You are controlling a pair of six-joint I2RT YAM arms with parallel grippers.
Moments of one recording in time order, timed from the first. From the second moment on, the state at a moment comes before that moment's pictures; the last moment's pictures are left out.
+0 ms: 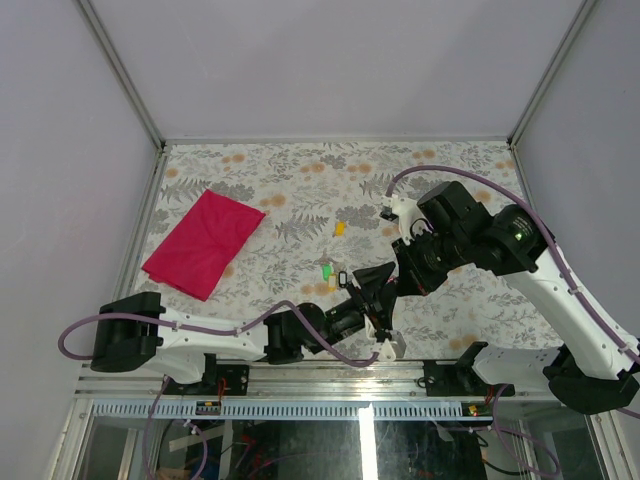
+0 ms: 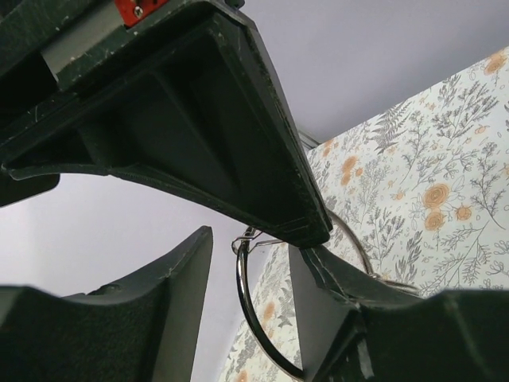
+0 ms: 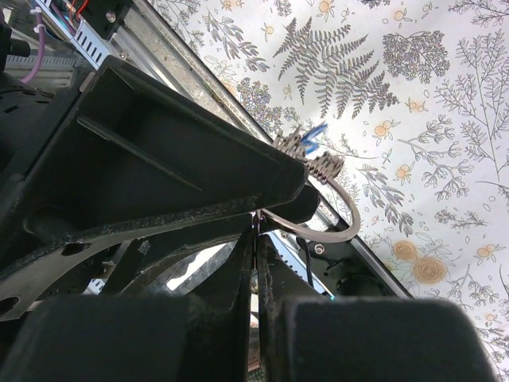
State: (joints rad) left arm -1.45 1.38 0.72 0.87 -0.35 1.04; right arm 0.78 1.19 1.60 -1.45 -0.30 0.16
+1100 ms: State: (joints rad) left arm -1.48 1.35 0.72 0.79 -0.51 0.94; right arm 0.78 1.05 1.57 -1.28 -0.27 0.17
